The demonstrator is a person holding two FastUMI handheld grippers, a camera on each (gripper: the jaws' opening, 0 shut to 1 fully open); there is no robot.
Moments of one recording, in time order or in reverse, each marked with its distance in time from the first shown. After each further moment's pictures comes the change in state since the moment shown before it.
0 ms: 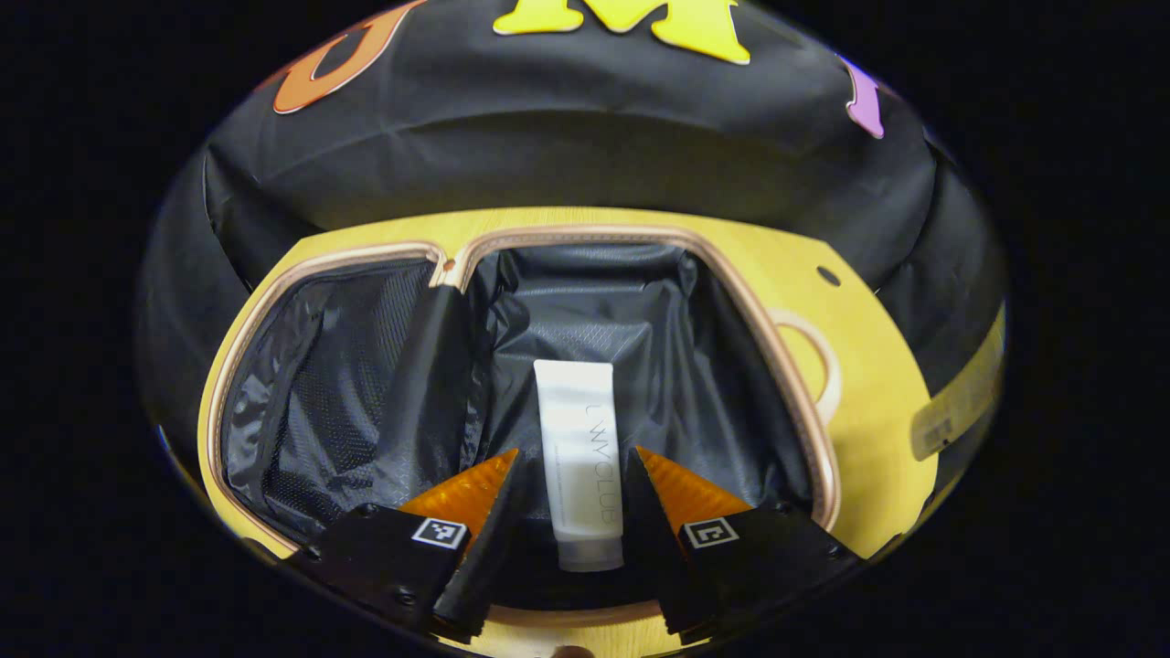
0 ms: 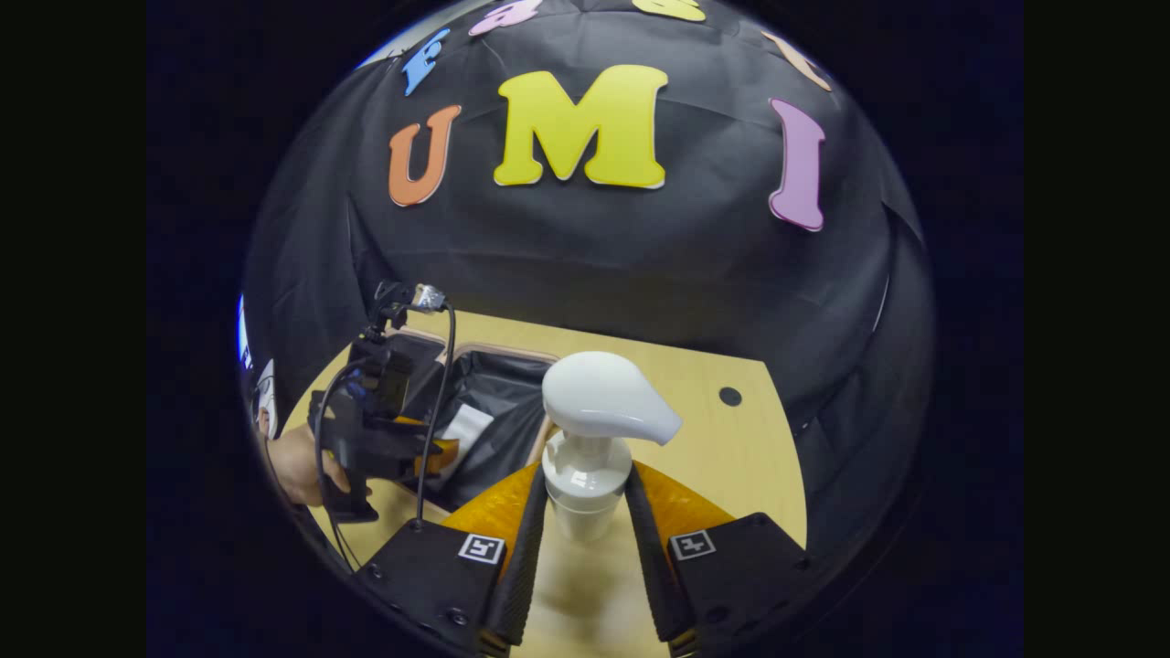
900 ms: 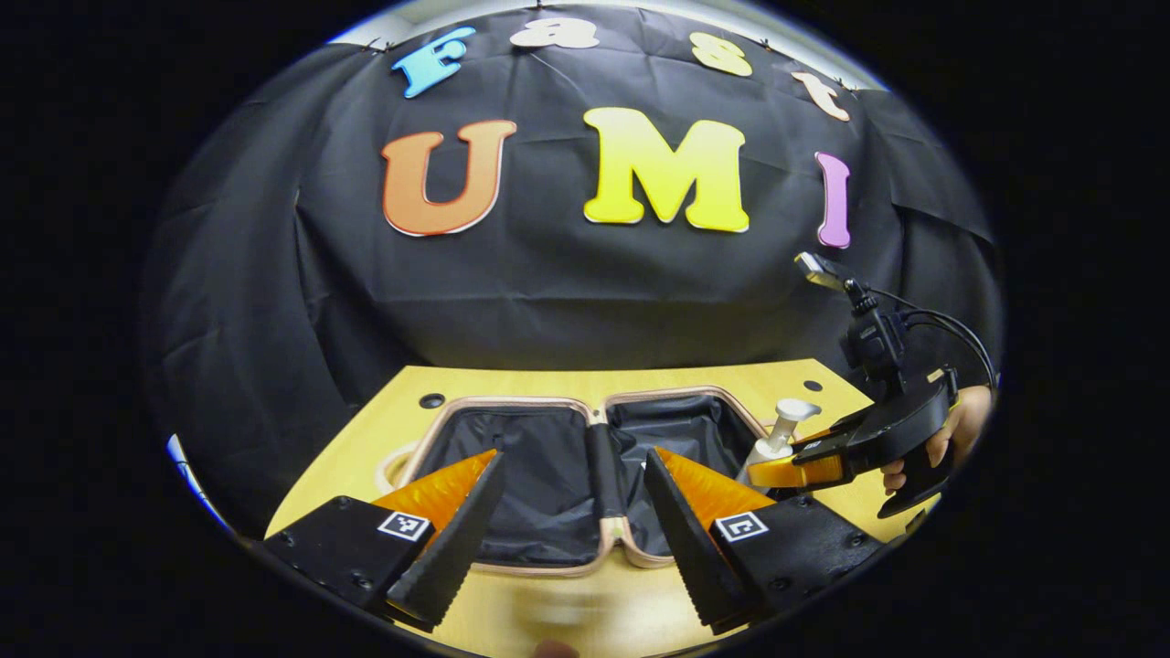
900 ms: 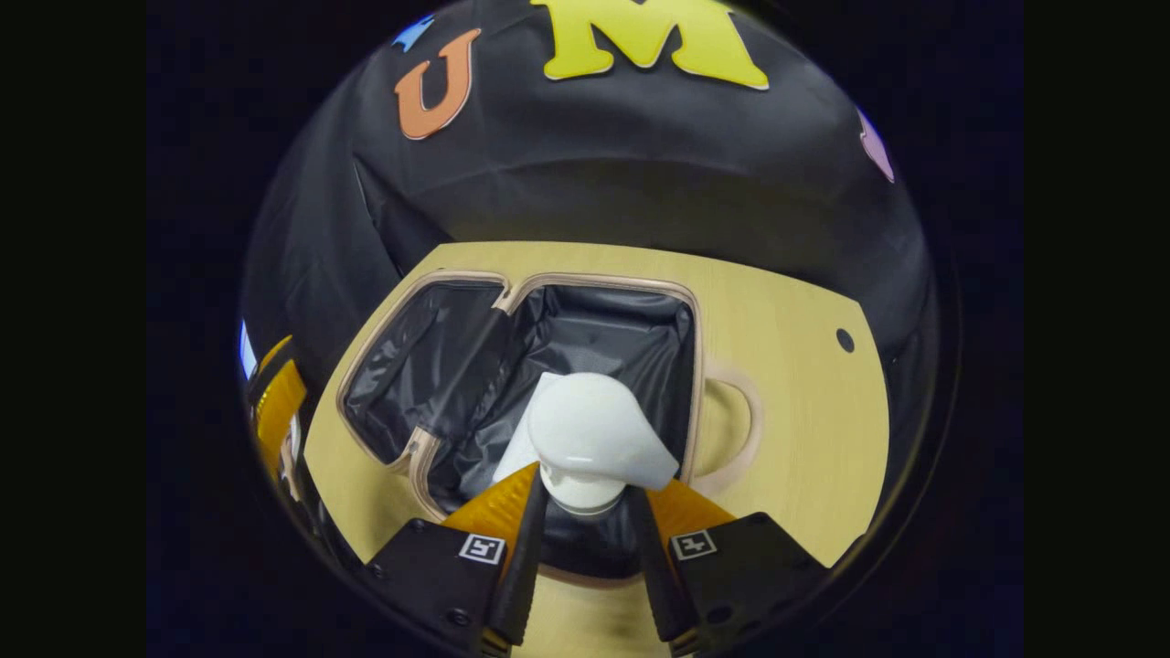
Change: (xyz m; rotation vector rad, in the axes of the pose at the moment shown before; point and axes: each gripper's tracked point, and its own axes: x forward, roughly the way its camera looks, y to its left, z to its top) left arm -0.168 0.115 0.045 0.037 -0.502 0.091; right arm 0.114 0.125 -0.057 0.046 0.289 0.150
